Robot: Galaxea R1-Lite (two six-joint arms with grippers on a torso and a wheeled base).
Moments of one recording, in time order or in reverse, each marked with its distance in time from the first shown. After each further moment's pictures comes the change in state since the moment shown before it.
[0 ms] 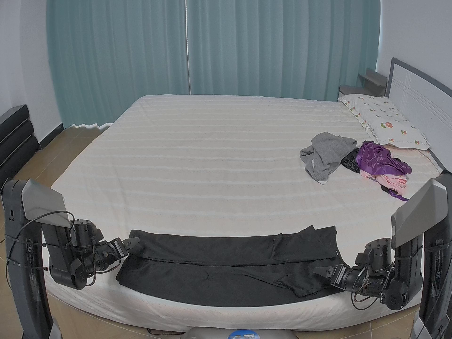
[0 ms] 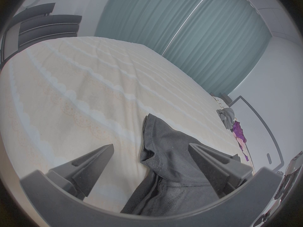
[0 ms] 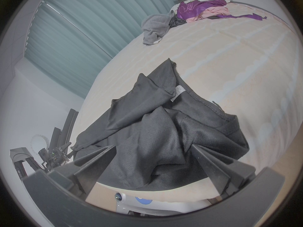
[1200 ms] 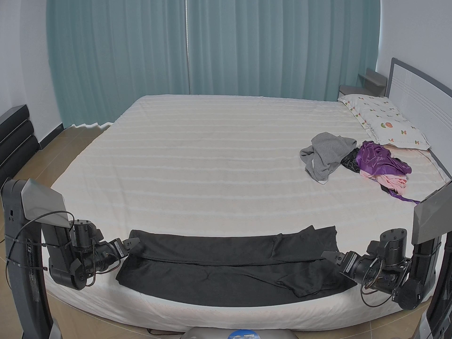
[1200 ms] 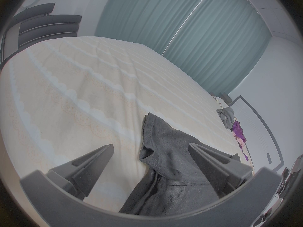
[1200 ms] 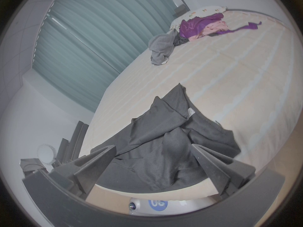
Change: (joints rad) left arm -0.002 -0.004 0.007 0.000 0.000 0.000; right arm 0.030 -0.207 0.060 0.000 -0.071 0.071
